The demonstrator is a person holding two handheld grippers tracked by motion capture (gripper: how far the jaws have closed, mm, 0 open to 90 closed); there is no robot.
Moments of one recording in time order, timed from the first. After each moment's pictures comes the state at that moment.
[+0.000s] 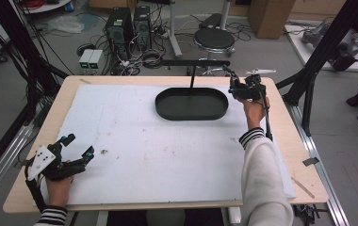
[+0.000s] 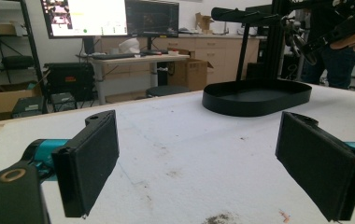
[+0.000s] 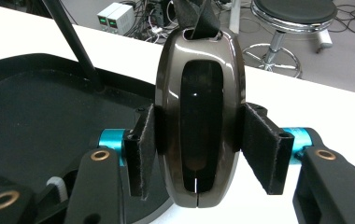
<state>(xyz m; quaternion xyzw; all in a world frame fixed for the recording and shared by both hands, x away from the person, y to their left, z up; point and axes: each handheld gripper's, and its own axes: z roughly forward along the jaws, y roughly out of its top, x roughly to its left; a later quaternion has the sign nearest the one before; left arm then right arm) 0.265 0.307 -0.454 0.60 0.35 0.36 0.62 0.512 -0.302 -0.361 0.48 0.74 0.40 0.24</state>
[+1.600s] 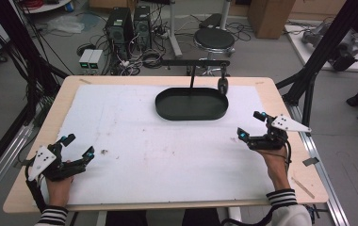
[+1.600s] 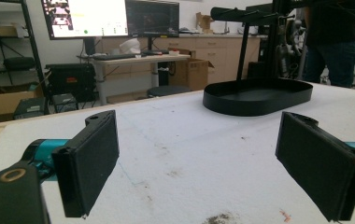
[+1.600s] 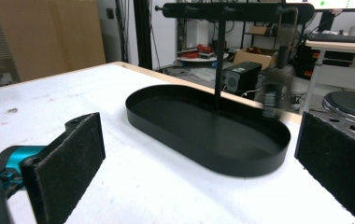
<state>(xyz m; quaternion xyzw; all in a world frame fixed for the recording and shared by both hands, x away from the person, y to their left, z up) 0.264 0.307 -0.454 0.60 0.35 0.36 0.62 0.346 -0.336 -0.393 0.30 0.70 0.60 0.25</state>
